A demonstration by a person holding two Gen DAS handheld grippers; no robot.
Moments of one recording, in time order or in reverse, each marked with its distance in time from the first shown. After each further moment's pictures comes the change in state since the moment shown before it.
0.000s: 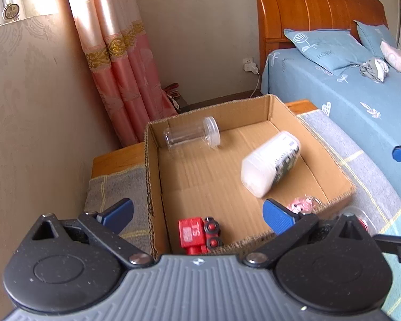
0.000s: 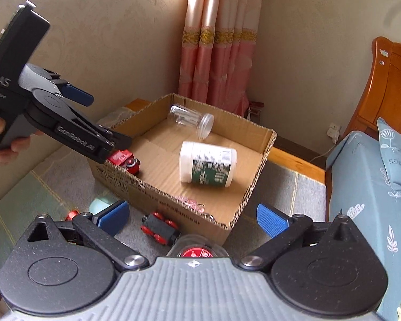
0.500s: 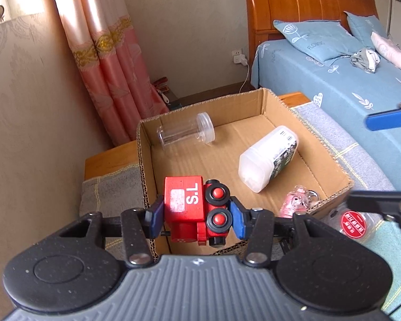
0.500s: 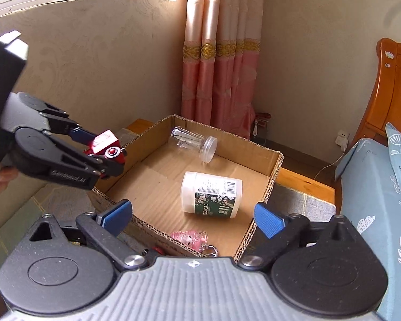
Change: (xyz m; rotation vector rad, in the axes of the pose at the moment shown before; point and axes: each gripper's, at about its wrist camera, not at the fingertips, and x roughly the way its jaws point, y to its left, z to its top) left arm 0.014 0.009 0.010 0.032 0.039 -0.045; right arm 0.014 -0.011 0.030 0.021 -0.057 0.046
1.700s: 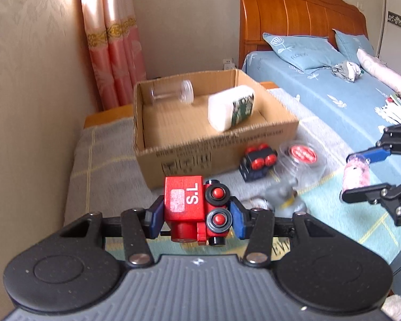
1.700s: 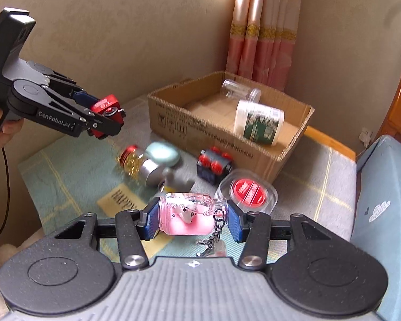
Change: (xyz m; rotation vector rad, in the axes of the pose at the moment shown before) left arm -0.073 -0.024 -0.116 -0.076 -0.080 -0.058; right arm -0.060 0.039 -0.108 -0.123 0.035 0.118
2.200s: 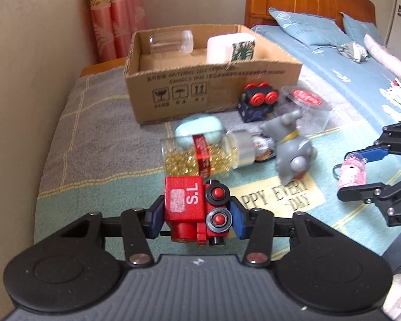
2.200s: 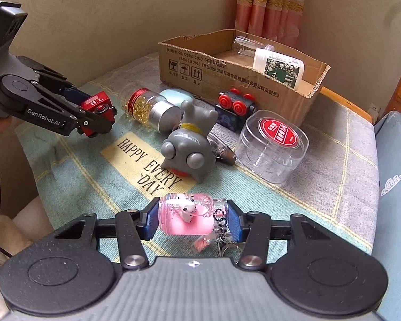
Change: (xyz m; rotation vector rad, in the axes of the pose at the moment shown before) left arm 0.016 -0.011 -0.061 -0.046 0.103 -0.011; right arm 0.035 0.022 -0.054 0.024 0.108 0.021
